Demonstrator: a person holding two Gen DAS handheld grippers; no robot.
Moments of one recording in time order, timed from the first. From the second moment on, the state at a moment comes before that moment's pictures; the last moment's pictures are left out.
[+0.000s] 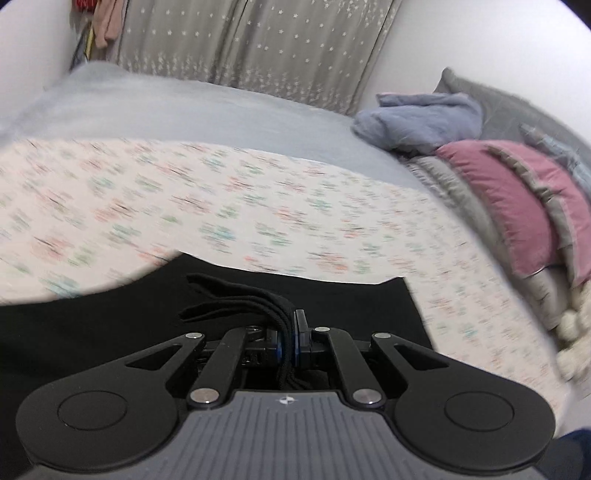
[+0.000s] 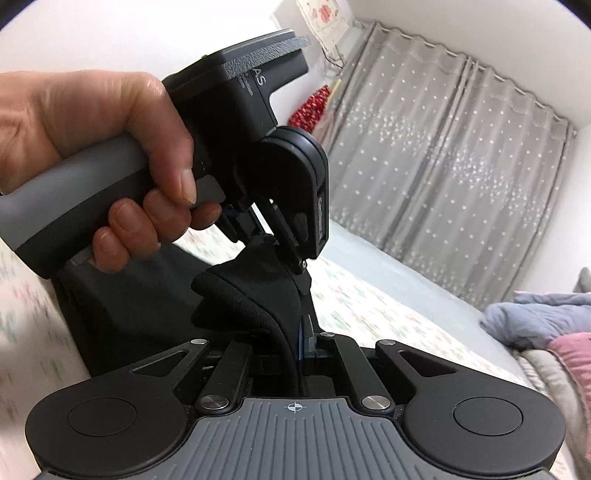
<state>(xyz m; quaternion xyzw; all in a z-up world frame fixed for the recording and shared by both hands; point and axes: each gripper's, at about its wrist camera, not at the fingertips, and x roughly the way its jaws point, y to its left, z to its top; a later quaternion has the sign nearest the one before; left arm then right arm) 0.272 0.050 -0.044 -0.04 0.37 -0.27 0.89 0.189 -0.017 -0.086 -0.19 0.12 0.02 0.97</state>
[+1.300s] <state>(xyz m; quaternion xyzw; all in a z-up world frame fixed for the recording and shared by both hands) 0.356 0.296 -0.086 0.00 0.40 -0.04 0.92 0.276 0.187 -0.124 -0.19 0.17 0.23 0.94</state>
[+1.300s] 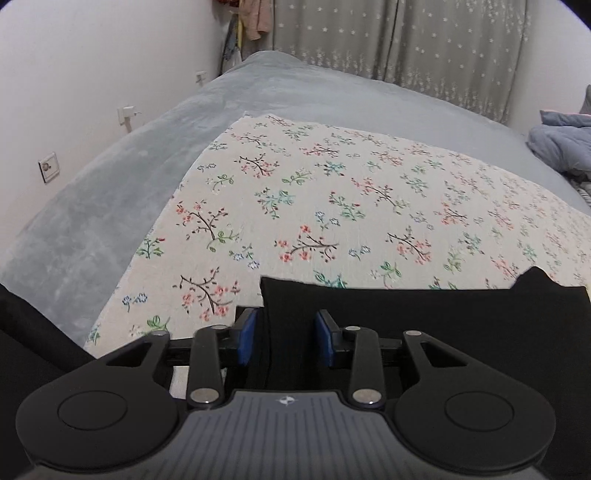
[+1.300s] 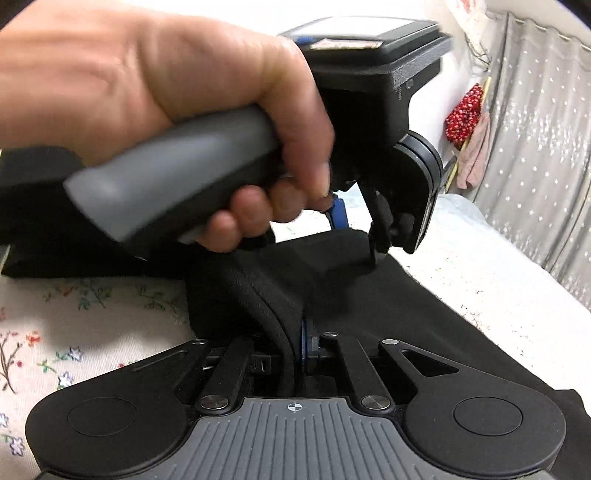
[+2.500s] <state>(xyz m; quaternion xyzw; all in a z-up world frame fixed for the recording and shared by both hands) 0.239 0.145 -0.102 0.08 0.44 -0.24 0.86 0.184 -0.084 -0.126 0.02 0.36 0.20 0.91</state>
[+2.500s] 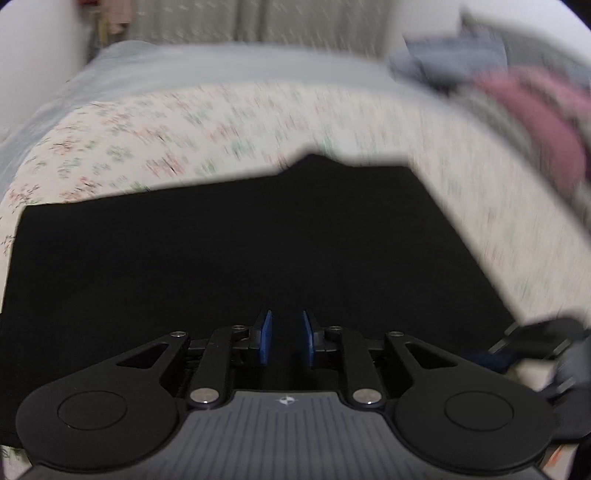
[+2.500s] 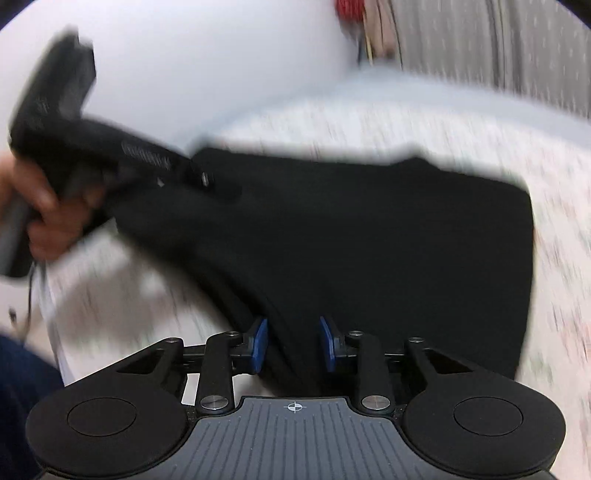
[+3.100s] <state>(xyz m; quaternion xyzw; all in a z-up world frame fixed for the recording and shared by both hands) 0.205 0.073 -0.091 0.16 0.44 -0.24 0.85 0.141 -0.172 -0.110 0.11 0.33 0.15 0.93</state>
